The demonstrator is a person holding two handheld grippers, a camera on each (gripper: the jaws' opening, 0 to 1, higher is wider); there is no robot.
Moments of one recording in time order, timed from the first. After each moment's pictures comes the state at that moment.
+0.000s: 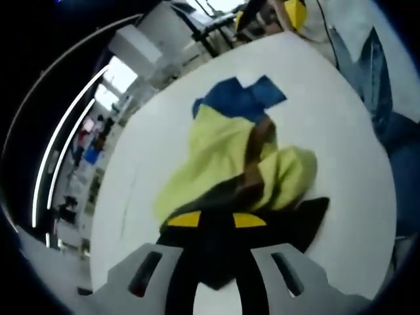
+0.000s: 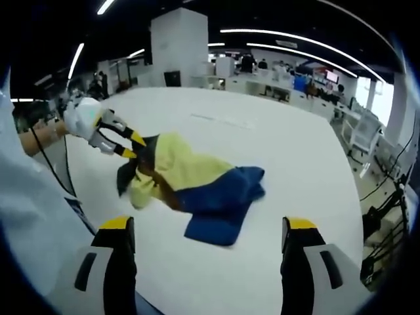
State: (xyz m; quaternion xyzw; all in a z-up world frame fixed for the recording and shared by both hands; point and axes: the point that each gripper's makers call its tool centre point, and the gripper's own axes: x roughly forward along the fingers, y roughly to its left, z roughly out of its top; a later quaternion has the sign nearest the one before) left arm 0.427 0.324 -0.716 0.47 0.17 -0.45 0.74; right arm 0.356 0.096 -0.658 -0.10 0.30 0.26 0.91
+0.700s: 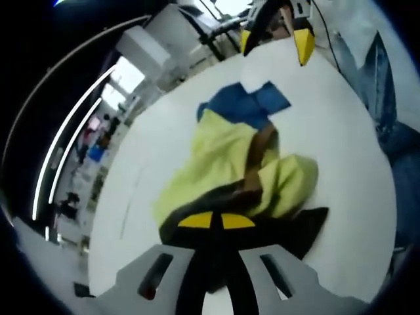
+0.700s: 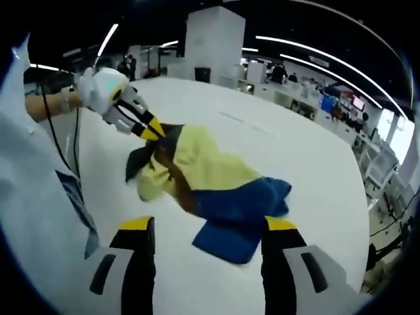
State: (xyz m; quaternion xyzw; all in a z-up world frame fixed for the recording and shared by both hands) left arm 0.427 0.320 -0.712 0.45 0.16 -0.44 0.76; right arm 0.363 0.136 -0.687 -0.18 0.27 0.35 0.88
